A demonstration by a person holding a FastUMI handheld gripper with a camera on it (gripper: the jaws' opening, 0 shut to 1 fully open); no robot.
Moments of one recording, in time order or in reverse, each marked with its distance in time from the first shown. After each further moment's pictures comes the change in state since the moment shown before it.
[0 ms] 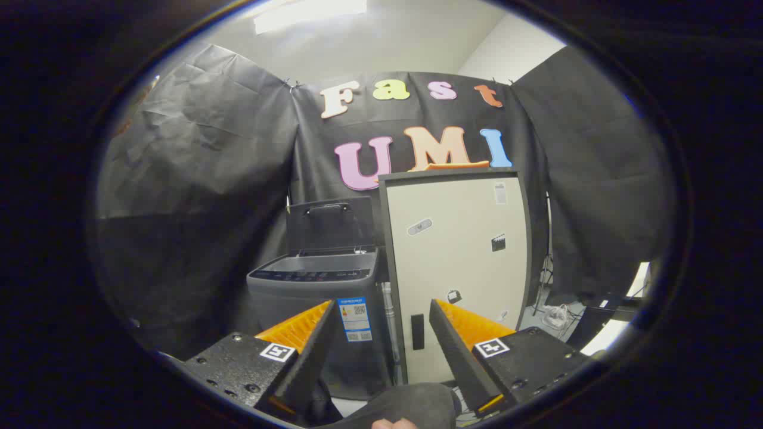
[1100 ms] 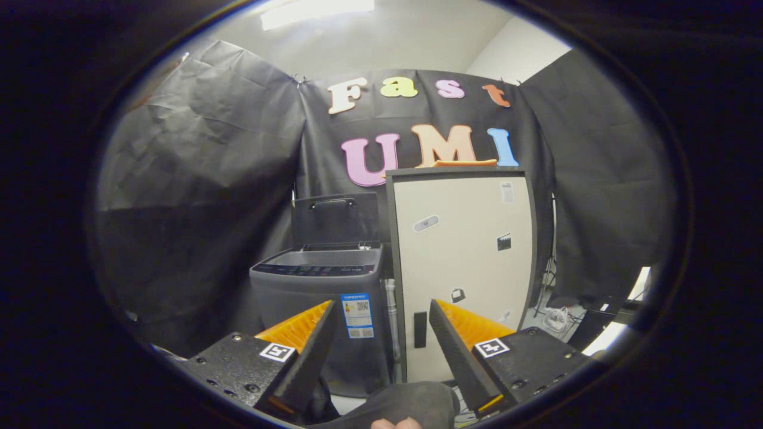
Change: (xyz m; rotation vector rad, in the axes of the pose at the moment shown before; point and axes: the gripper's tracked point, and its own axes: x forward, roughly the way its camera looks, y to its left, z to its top) arm 0.001 0.010 -0.006 -0.023 0.013 0.030
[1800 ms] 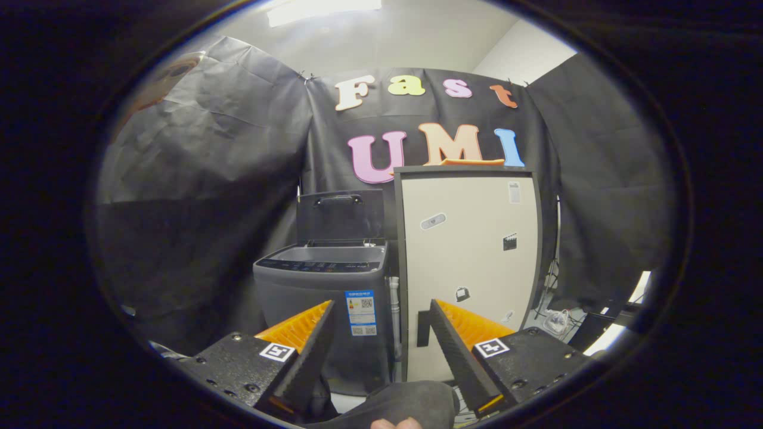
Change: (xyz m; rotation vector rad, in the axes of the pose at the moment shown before) arm 0.001 0.007 -0.005 -0.018 0.012 0.020
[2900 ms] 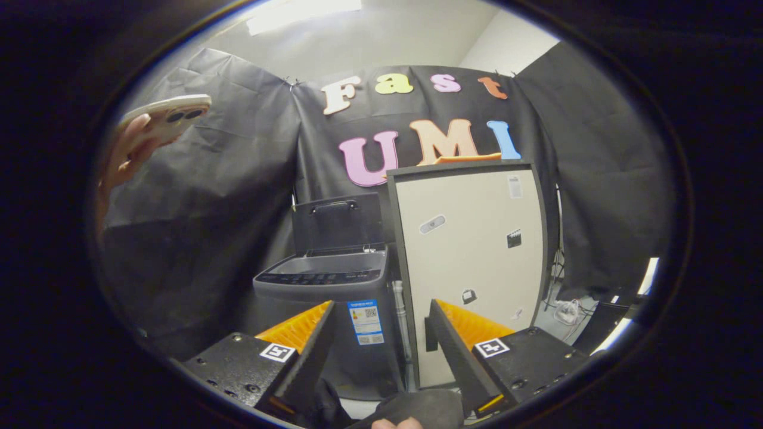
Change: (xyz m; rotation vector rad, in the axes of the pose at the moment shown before) arm 0.027 -0.006 0.018 0.073 0.001 -0.012
